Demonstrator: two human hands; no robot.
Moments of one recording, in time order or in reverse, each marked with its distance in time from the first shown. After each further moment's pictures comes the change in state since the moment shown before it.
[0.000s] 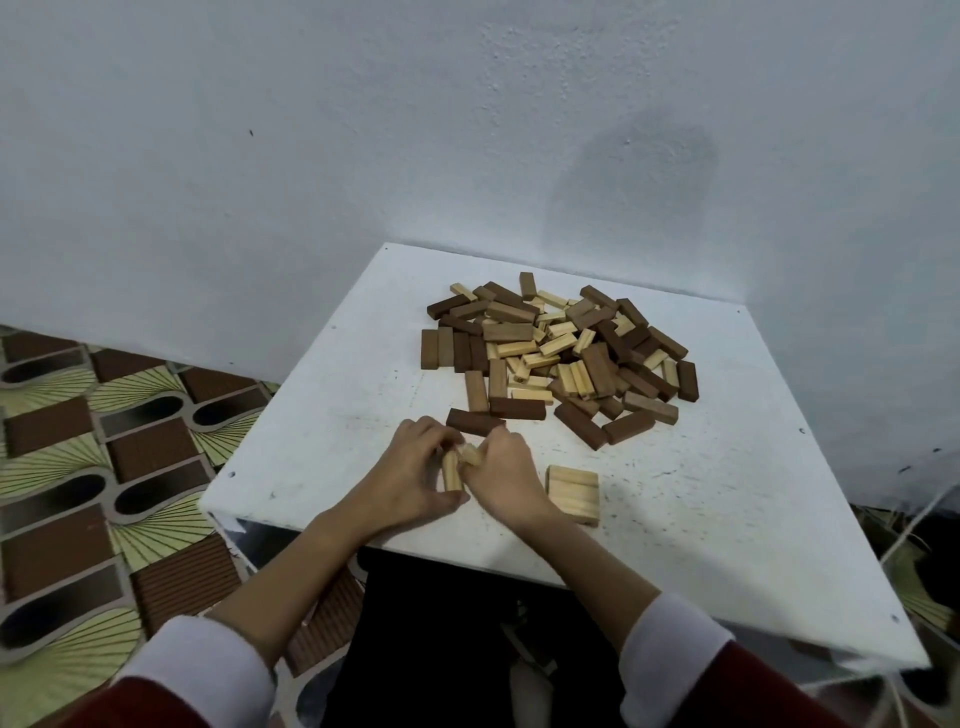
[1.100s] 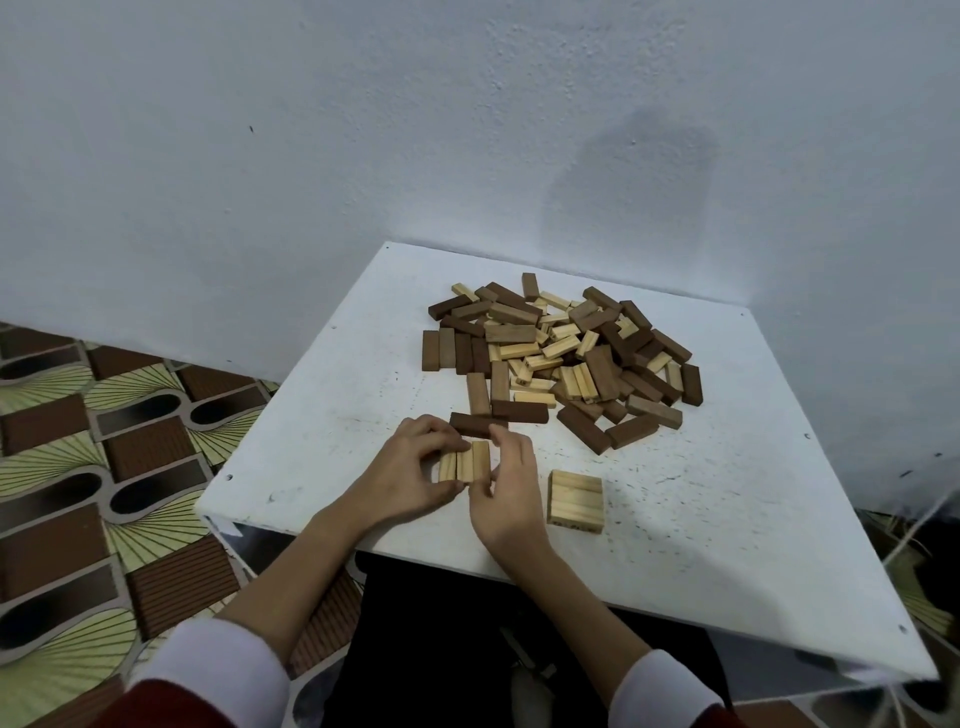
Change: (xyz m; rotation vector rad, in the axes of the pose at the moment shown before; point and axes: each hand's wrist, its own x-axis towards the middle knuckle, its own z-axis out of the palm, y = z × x) left_hand 0.007 -0.006 -0.001 -0.062 0.025 -0.048; right_hand -0.017 0.022 0.022 0.185 0.164 -0.181
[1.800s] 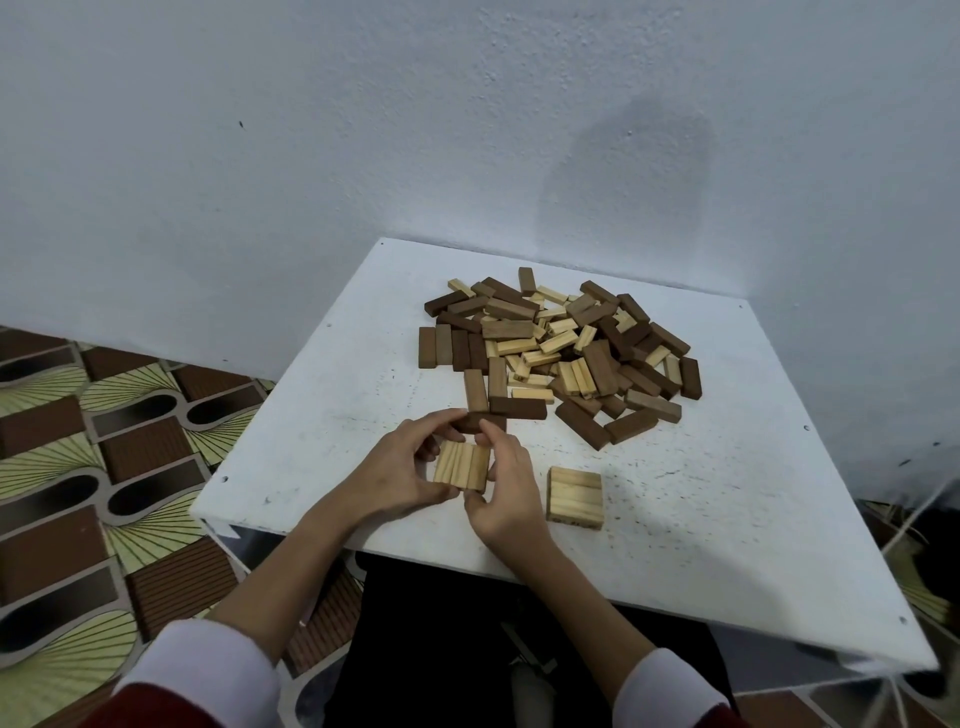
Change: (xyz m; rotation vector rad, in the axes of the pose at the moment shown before) left_hand 0.001 0.001 -0.009 -0.193 -0.116 -0.069; right_hand 0.001 0.012 0.001 0.025 -0.016 -0.136
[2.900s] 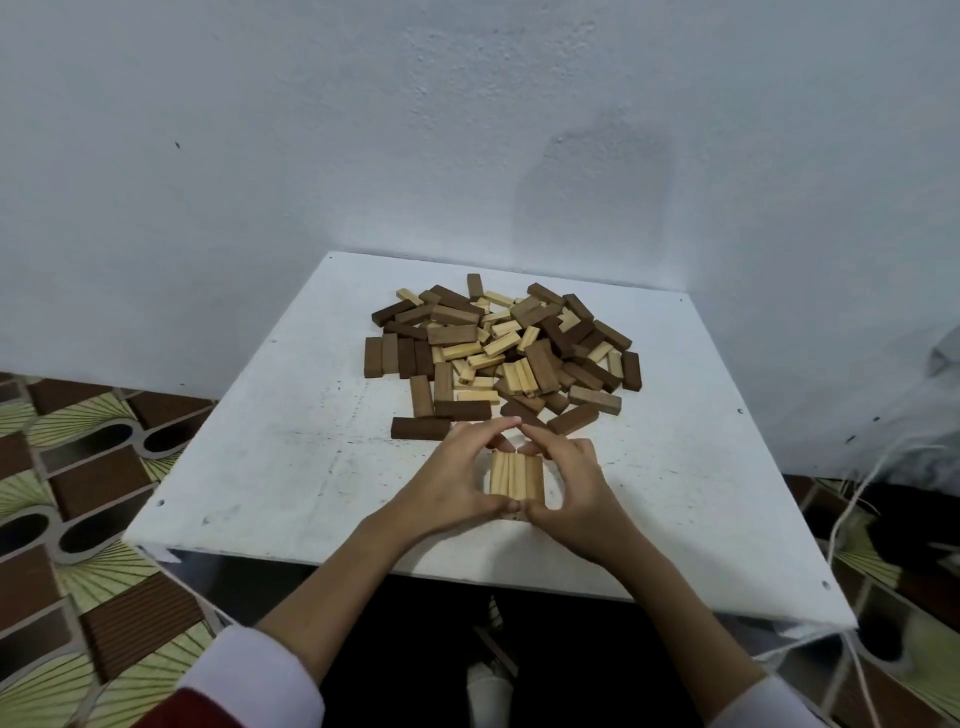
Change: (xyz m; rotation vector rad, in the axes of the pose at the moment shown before) left_hand 0.027 0.070 0.074 0.038 -0.082 0.134; right_hand -0.020 0.044 -0.117 -0.089 -0.092 -0.020
